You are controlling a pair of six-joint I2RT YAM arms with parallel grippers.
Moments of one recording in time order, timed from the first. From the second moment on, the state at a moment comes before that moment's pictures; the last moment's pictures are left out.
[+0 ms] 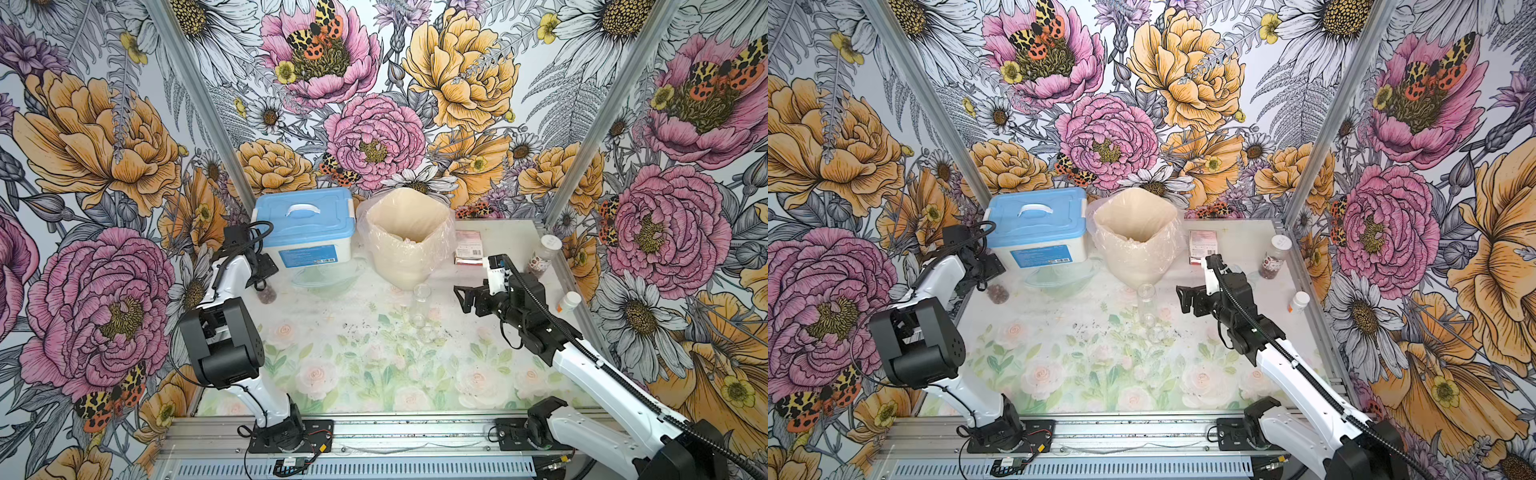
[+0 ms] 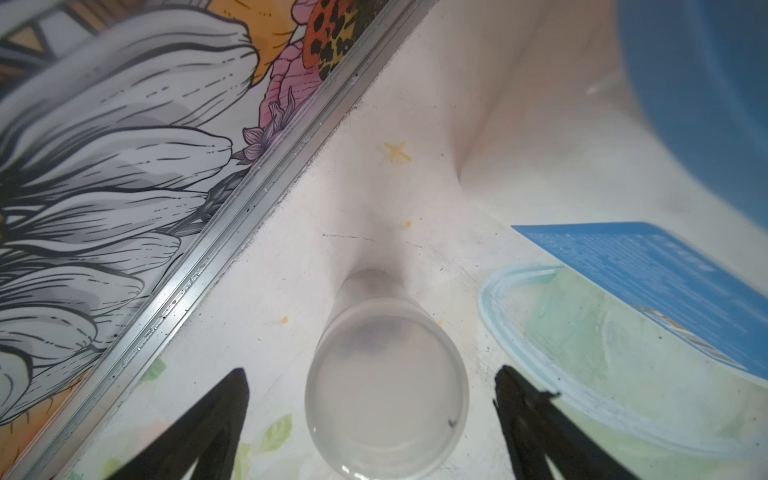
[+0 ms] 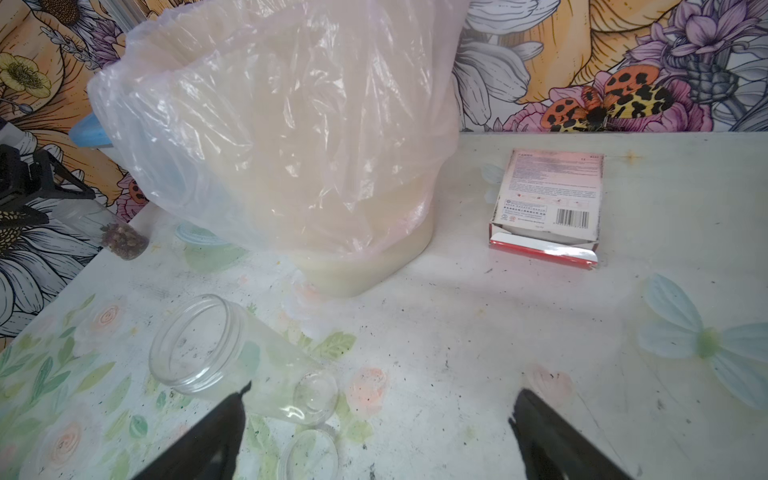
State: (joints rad) left arm 0.34 1.74 1.38 -0.76 -0.13 -0.33; right arm 0.40 0.98 0.68 -0.17 -0.12 0.22
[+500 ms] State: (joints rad) left arm 0.32 1.83 1.43 -0.78 -0.16 -0.29; right arm 0.40 1.02 0.68 -0.17 -0.13 0.22
